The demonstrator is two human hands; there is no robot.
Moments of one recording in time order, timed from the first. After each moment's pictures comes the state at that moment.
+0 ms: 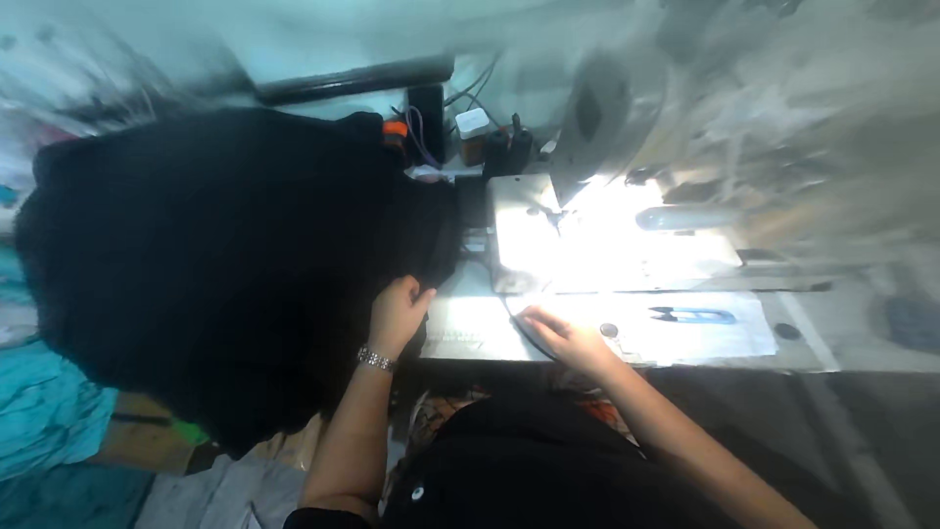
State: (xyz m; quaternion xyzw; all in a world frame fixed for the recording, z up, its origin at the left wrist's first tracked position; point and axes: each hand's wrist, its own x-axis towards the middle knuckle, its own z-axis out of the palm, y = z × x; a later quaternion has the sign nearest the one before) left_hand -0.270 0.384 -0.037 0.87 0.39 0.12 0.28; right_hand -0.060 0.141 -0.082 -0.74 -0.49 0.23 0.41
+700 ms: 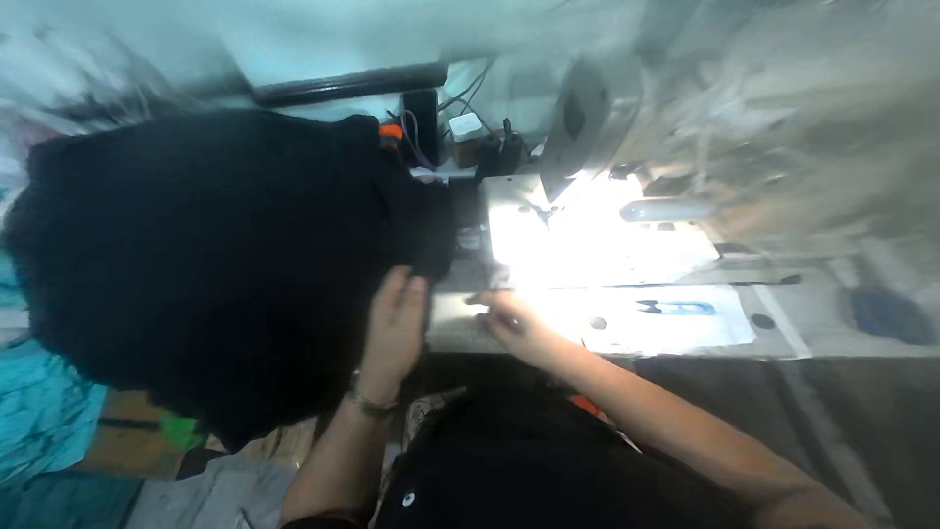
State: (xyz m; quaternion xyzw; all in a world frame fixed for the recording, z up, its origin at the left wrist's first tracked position) left_hand -0.290 0.309 0.054 0.71 0.26 0.37 0.54; right_hand -0.108 0.184 -0.030 -0.63 -0.61 0.17 0.45
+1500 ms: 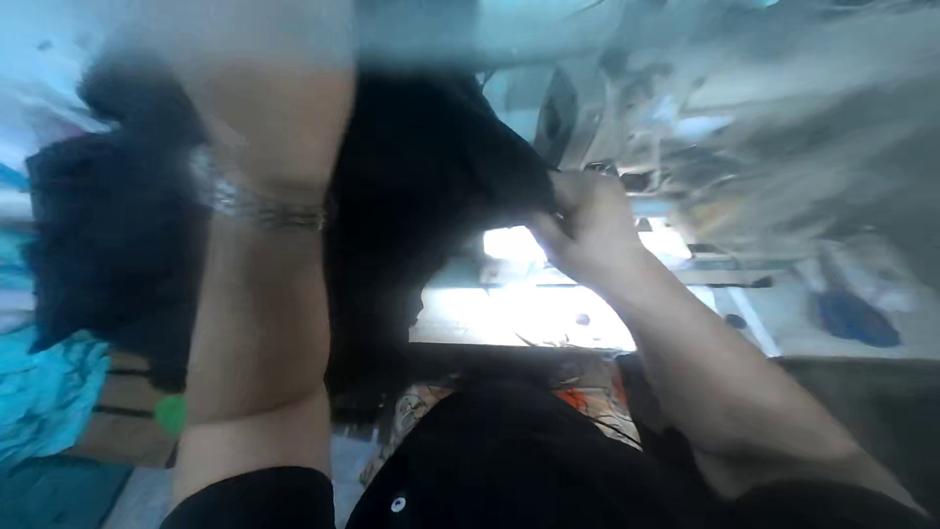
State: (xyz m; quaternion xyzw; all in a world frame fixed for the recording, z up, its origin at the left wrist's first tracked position) left_hand -0.257 0.394 0.242 0.77 0.23 0.57 -0.17; right_hand -0.077 0.181 0.141 -0.68 -0.62 -0.14 0.38
